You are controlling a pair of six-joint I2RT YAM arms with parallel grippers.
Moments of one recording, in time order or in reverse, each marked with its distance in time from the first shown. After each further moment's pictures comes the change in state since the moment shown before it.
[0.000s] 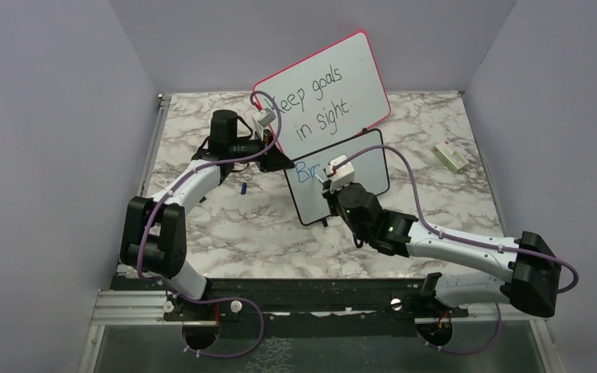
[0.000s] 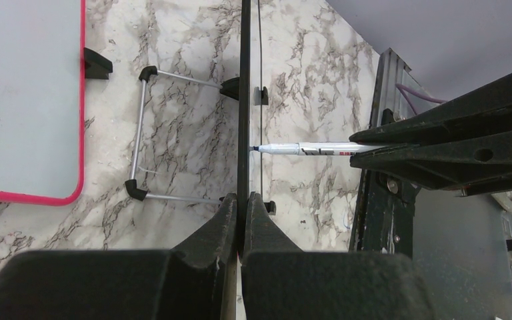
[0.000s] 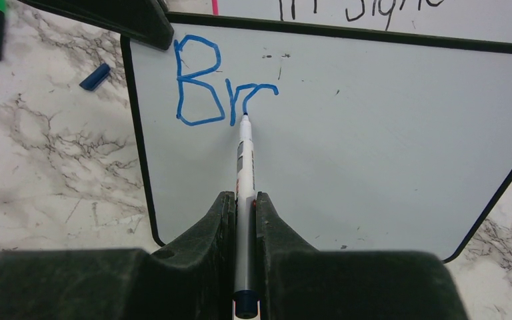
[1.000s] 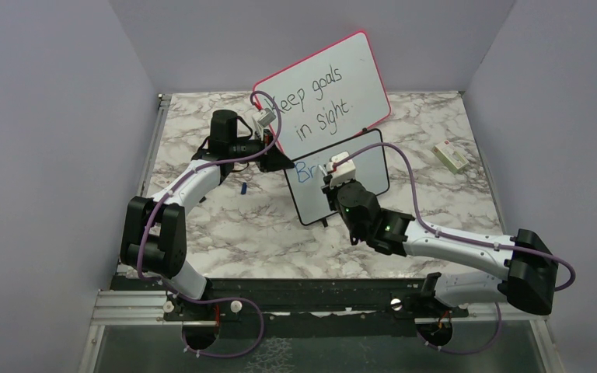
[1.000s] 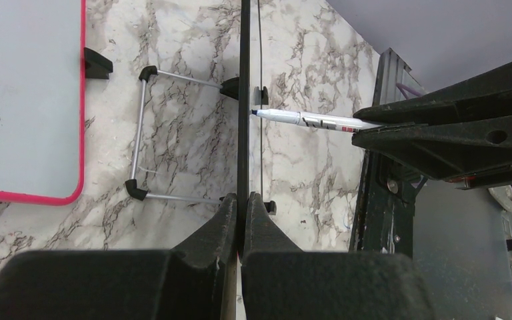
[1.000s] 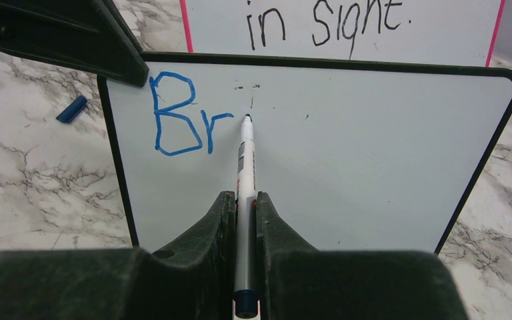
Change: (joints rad) left arm 0.000 0.000 0.000 0.000 0.002 0.000; right arm 0.004 0.023 0.011 0.073 0.082 -0.032
